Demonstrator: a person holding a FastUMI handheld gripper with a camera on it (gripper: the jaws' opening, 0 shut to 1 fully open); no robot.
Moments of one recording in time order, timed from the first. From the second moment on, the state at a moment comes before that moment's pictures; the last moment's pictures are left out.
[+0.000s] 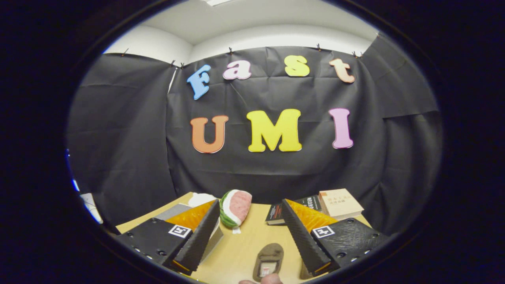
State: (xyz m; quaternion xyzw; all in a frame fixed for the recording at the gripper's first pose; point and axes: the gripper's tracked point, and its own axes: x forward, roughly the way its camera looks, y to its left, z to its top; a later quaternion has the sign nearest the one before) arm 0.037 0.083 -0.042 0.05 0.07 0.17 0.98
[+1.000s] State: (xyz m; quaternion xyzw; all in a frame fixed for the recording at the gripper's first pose) arm 0.054 0.240 -0.232 0.31 0.39 0.34 0.80
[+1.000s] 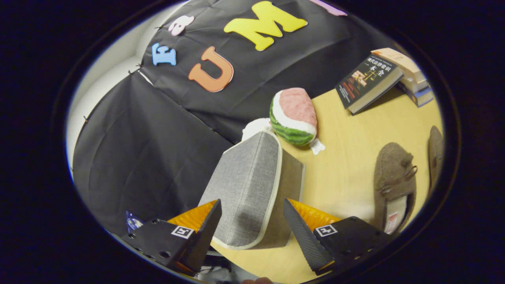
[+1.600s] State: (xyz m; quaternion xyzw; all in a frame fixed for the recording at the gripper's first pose) arm 0.061 0.272 -0.251 0.41 0.44 0.35 0.71
